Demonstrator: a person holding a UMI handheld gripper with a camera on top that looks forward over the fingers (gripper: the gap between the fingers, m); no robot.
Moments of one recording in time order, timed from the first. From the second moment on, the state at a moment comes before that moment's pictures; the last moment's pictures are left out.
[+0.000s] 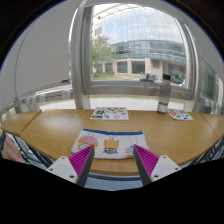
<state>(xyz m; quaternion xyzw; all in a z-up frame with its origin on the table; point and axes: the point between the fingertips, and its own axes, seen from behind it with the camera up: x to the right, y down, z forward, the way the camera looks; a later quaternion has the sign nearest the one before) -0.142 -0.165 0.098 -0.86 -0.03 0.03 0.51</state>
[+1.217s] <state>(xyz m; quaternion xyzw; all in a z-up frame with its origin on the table) 0.199 -0.092 0.120 -0.87 0.03 0.13 0.48</state>
